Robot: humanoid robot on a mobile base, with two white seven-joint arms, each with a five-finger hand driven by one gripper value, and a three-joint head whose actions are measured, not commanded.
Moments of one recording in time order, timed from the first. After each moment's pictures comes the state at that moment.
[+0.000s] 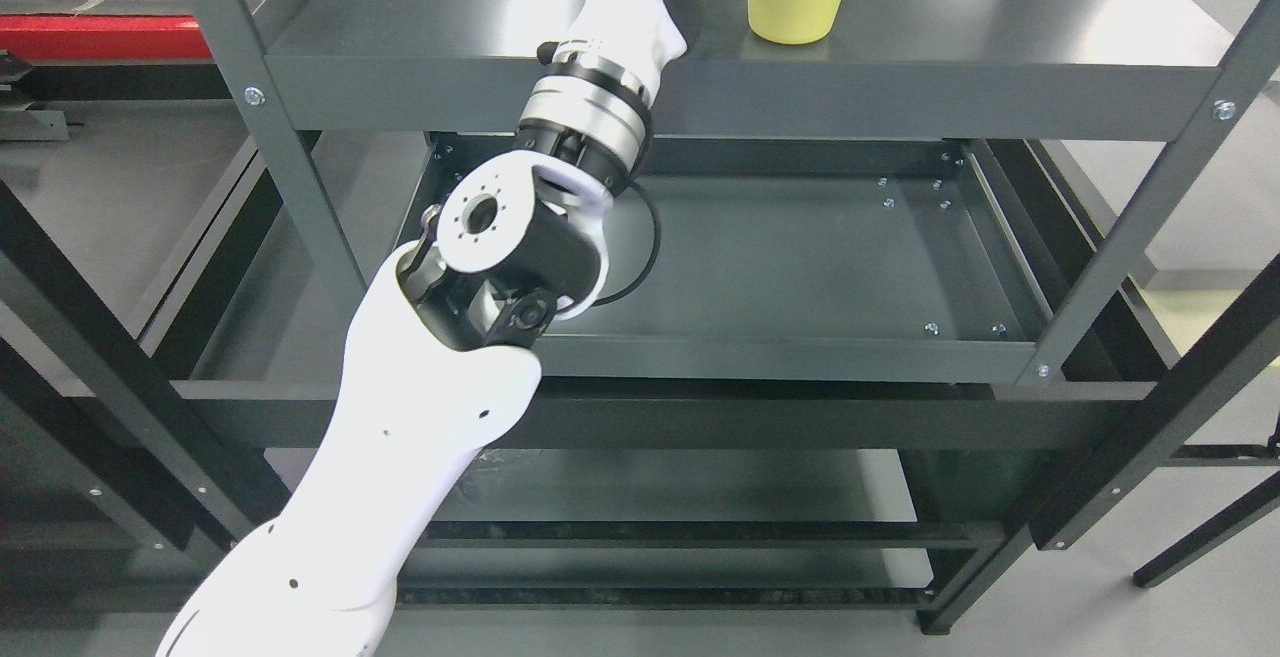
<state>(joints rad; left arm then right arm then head) -0.98 0.05 -0.48 -1.73 0.72 0.20 0.33 0.00 0.00 0.00 -0.24 0.00 0.09 -0.12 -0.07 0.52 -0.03</state>
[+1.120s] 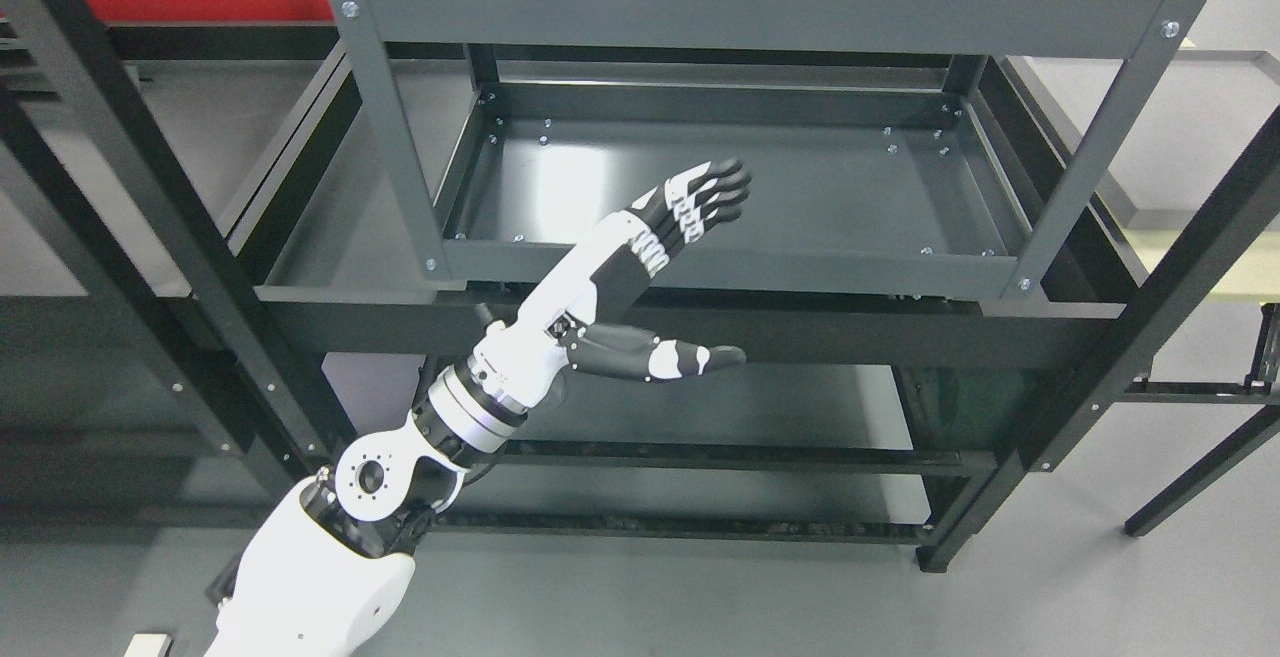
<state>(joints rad) -0.48 0.26 -0.42 -1.69 0.39 -0.20 -0.30 0.00 0.00 0.00 -0.24 0.00 0.09 -0.12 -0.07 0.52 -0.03</state>
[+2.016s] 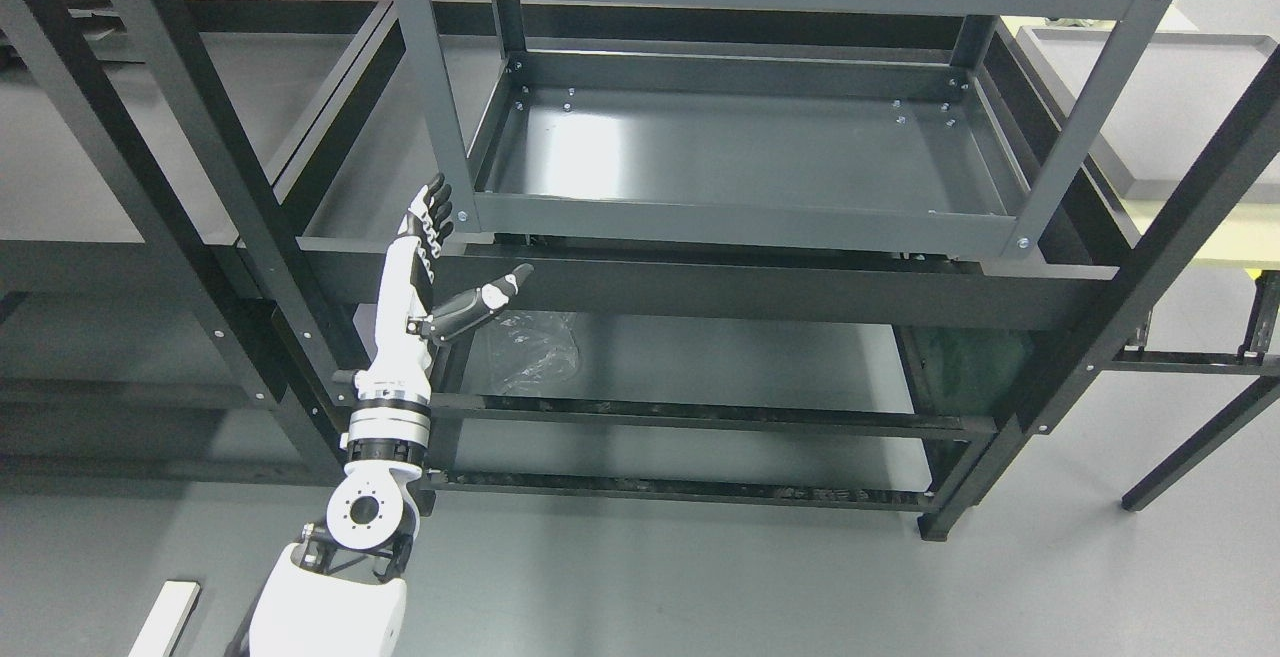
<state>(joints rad) -0.36 0.05 -0.09 -1.48 0.02 -0.11 0.18 0.00 0.00 0.00 -0.24 0.00 0.09 -0.12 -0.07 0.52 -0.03</state>
